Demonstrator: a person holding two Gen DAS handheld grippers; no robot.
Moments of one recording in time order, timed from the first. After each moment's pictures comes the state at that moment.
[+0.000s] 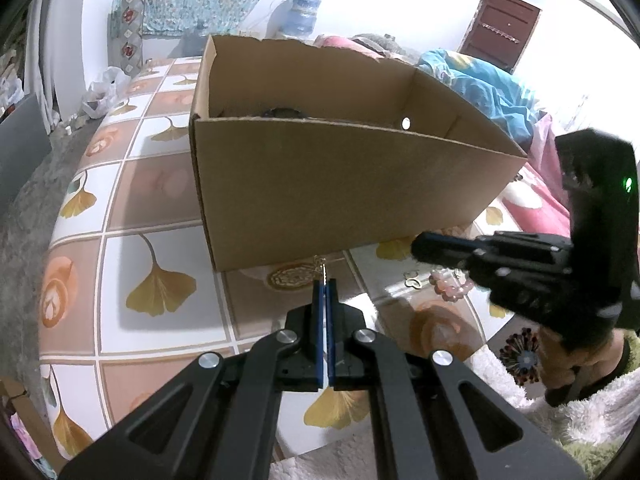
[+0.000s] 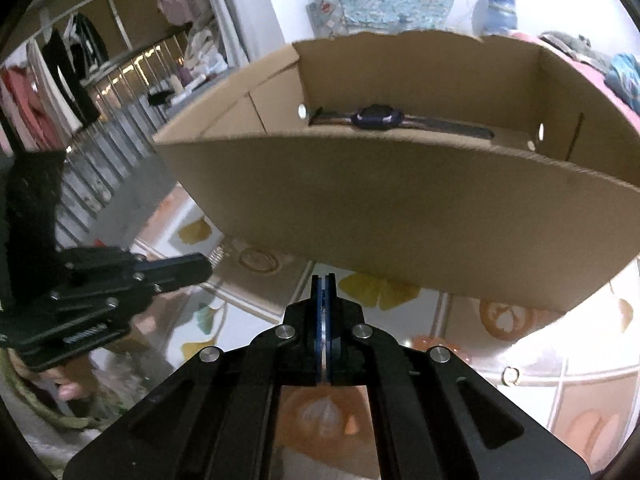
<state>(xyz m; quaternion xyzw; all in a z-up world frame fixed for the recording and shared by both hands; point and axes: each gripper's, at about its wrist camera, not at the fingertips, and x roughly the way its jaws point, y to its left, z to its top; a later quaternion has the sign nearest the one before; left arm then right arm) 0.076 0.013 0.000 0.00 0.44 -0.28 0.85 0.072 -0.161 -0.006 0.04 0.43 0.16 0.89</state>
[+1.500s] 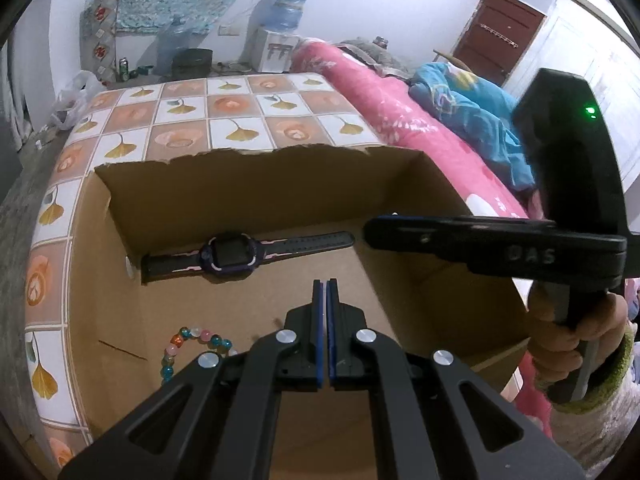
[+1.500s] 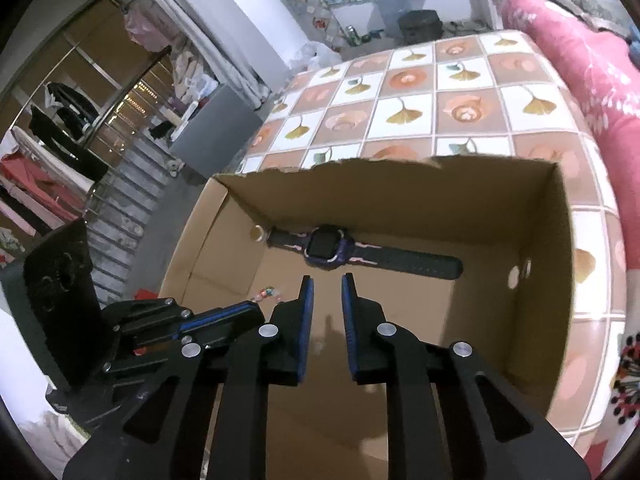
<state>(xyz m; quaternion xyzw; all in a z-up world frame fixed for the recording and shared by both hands) 0.230 -0.079 0.062 -0.01 0.47 -0.30 0.83 0.237 -0.234 0.057 0.14 0.49 0.19 0.84</state>
